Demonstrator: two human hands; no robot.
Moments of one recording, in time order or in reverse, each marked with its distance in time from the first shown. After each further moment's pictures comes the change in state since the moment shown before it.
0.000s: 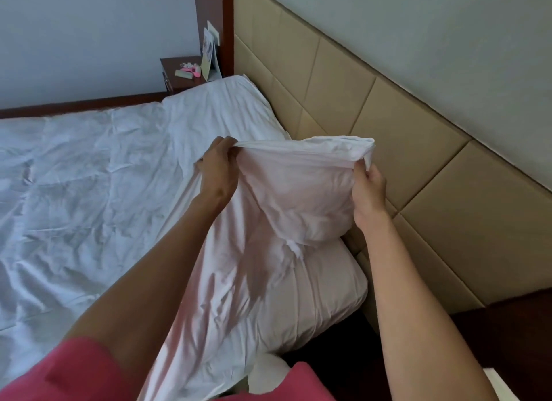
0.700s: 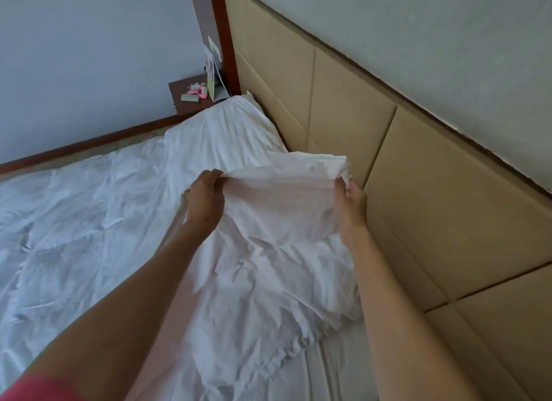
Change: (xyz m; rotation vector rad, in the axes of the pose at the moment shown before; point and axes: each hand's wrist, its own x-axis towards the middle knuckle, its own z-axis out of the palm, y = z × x) left_hand 0.194 -0.044 0.169 0.363 -0.114 -0.168; right_hand 0.274 0.079 0.075 -0.036 -0.062 0.112
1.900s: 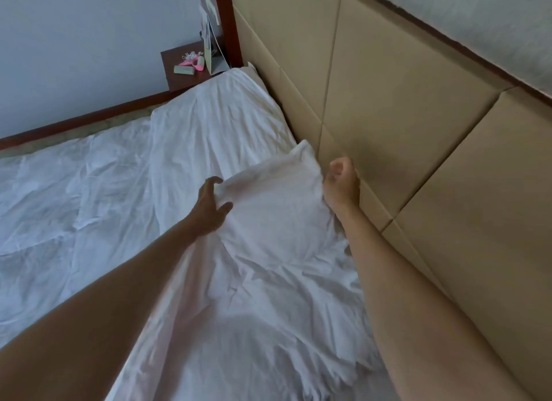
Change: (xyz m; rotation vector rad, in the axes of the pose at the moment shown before) left_hand 0.103 -0.079 0.142 -0.091 -0.418 -0.133; right_hand 0.180 0.083 0.084 -0.410 -0.088 0.016
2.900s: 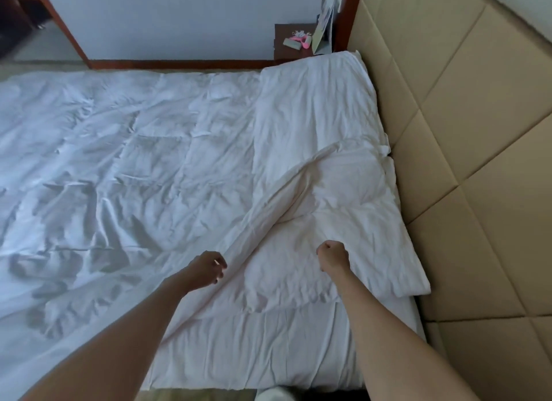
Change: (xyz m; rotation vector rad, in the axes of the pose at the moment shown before) left_hand -0.415 -0.209 -0.037 -0.111 -0.265 -0.526; right_hand -0.363 0.088 0.052 -0.374 -0.521 0.226
